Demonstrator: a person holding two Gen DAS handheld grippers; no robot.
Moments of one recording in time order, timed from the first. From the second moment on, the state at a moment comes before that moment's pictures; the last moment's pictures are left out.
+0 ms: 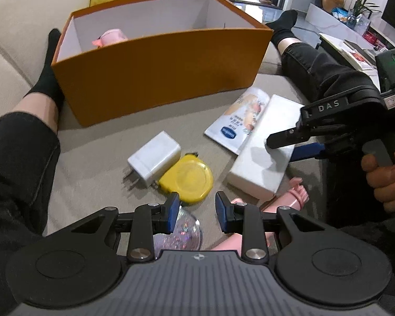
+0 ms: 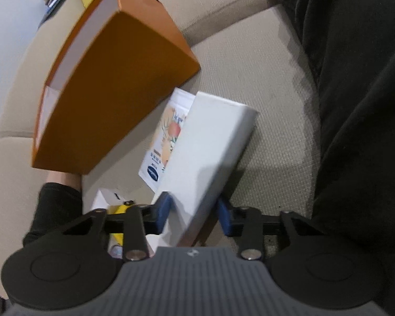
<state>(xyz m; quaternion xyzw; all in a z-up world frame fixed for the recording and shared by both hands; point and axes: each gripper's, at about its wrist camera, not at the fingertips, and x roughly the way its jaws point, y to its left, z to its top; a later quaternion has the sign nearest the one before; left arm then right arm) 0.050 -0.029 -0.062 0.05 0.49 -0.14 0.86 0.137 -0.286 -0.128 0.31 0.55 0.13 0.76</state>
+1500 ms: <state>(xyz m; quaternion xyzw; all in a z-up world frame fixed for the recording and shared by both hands) 0.122 -0.094 -0.077 0.03 0.47 -0.22 0.85 0.151 -0.283 -0.094 0.07 0.49 0.15 0.86</state>
